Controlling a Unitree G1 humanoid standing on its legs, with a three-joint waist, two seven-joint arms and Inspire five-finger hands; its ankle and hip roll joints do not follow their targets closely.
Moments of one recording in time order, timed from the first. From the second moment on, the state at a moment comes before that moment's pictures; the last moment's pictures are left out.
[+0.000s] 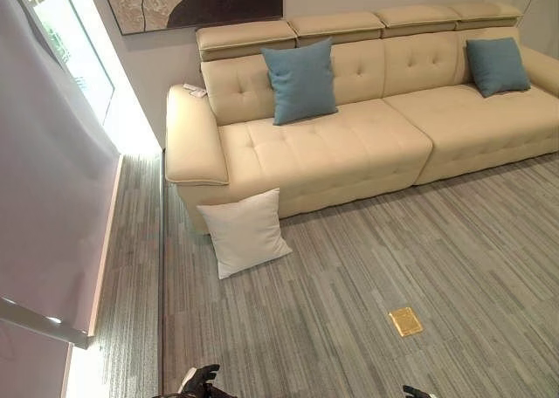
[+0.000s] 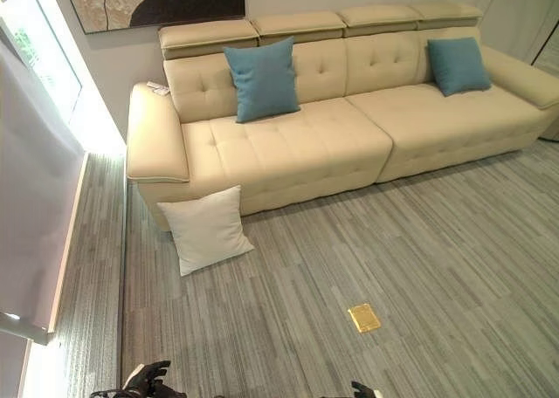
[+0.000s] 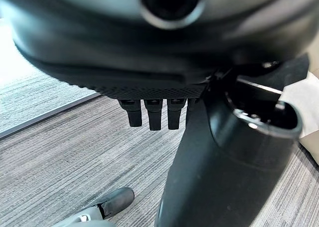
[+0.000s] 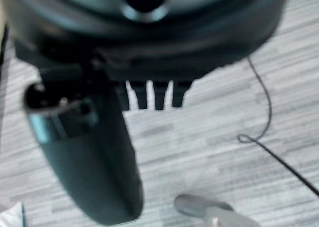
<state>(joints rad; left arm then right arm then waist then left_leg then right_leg) -0.01 0.20 -0.27 1.21 -0.03 -0.09 0.12 0.03 -0.27 0.12 1.25 0.16 -0.10 -0.16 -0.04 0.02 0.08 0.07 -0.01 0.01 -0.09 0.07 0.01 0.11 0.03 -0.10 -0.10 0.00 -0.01</state>
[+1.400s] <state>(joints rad) -0.08 0.20 -0.27 1.25 -0.04 -0.09 0.12 -0.02 -0.25 0.17 1.28 0.12 -0.09 -0.17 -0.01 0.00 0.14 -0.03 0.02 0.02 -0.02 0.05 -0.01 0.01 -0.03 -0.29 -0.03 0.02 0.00</state>
